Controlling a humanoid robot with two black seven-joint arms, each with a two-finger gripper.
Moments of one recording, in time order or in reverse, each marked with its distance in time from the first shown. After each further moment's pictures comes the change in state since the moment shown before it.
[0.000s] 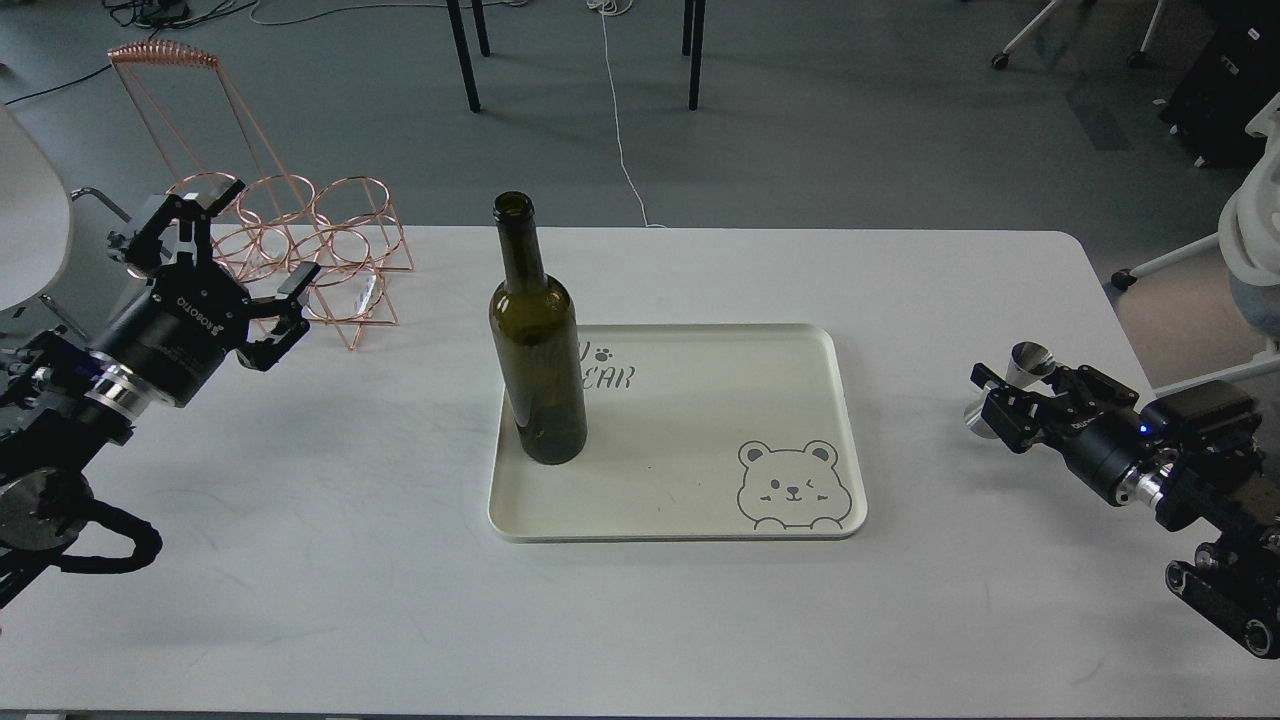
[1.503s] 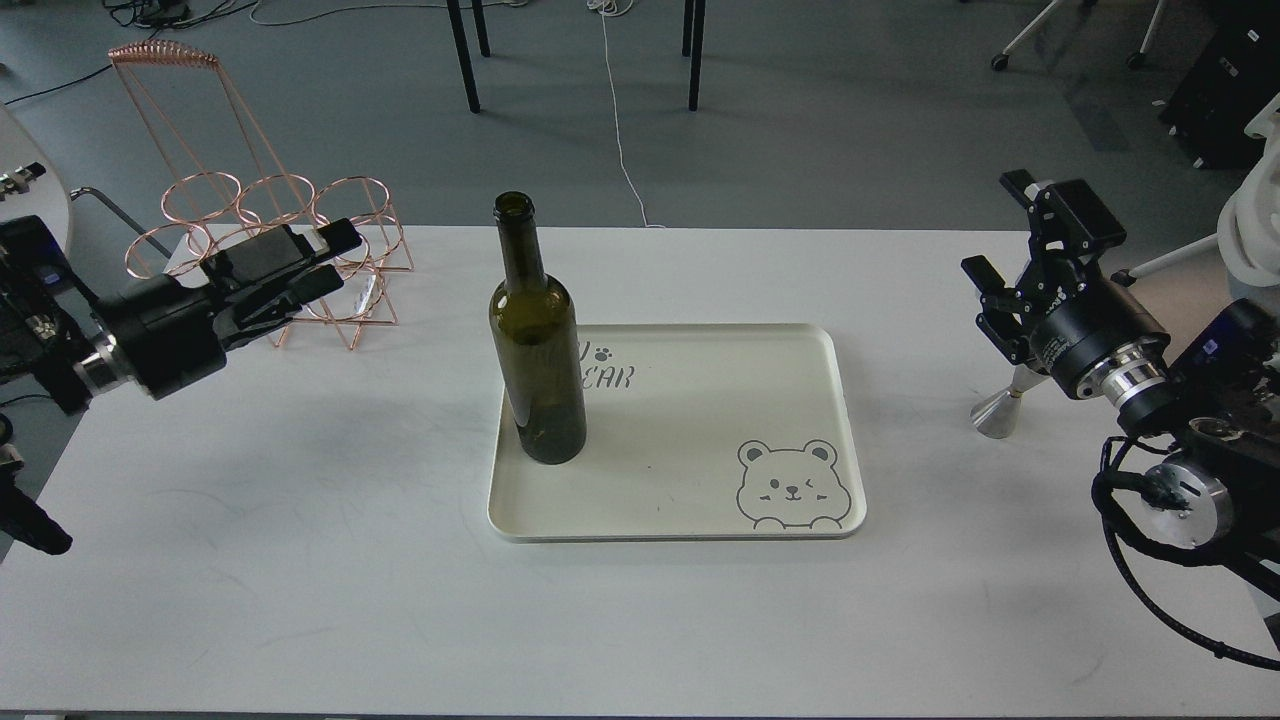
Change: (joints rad) left arm -0.114 0.236 -0.018 -0.295 1.107 0.274 0.000; right arm 0.094 -0.194 0.016 0.721 1.446 0.313 0.000
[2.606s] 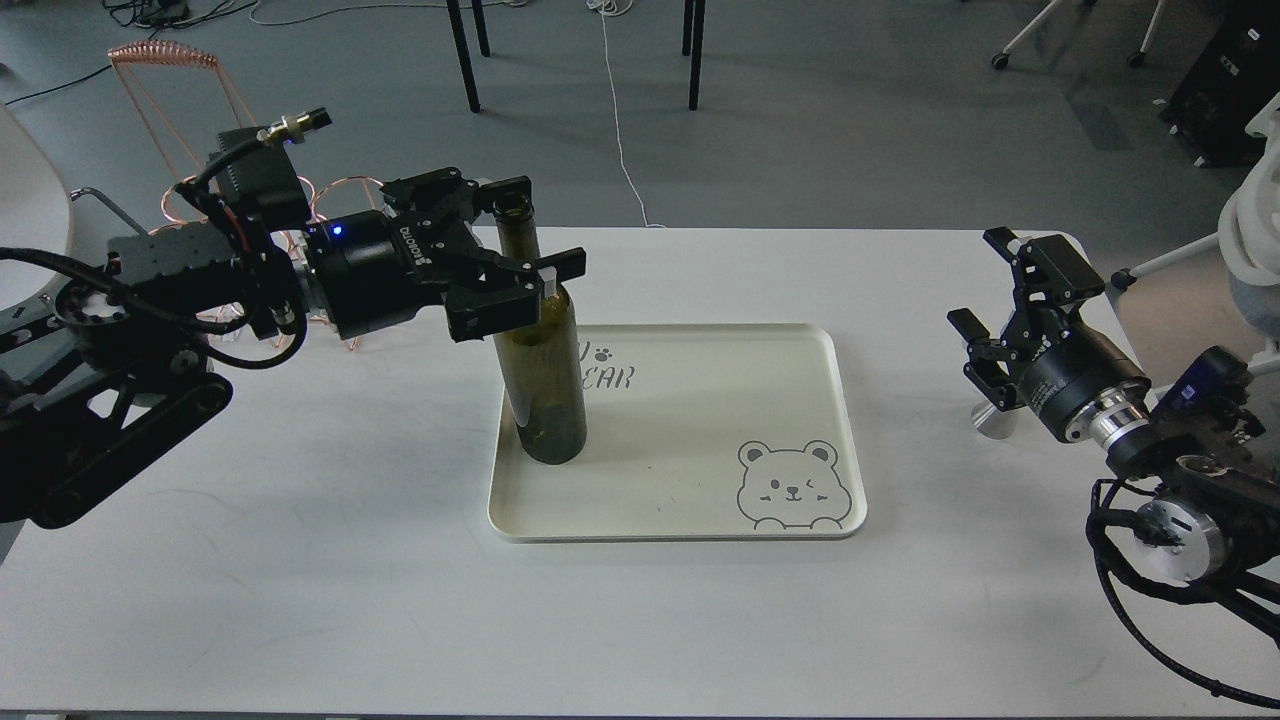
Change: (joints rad) left arm -0.210 -0.335 0.026 -0.032 0.758 0.133 0.000; right arm -0.047 0.001 0.004 -0.005 0.002 0.039 0.000
